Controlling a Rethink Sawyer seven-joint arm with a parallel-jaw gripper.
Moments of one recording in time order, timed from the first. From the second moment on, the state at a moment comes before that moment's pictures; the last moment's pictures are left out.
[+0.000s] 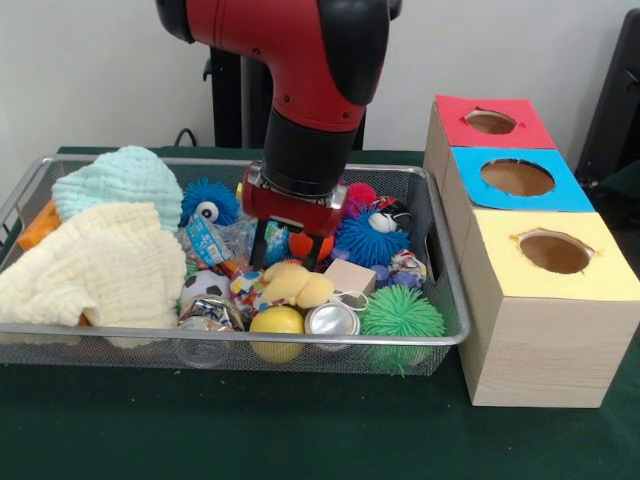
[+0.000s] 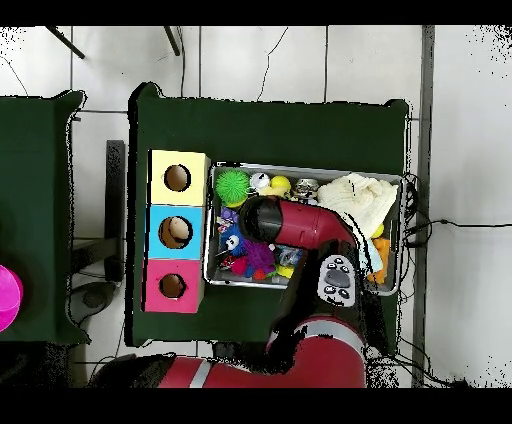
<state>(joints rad) -0.13 -0.40 -0.21 1.50 -0.01 0.39 1.75</state>
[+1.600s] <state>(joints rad) -0.12 -0.47 -0.21 1.49 0.03 0.39 1.75</state>
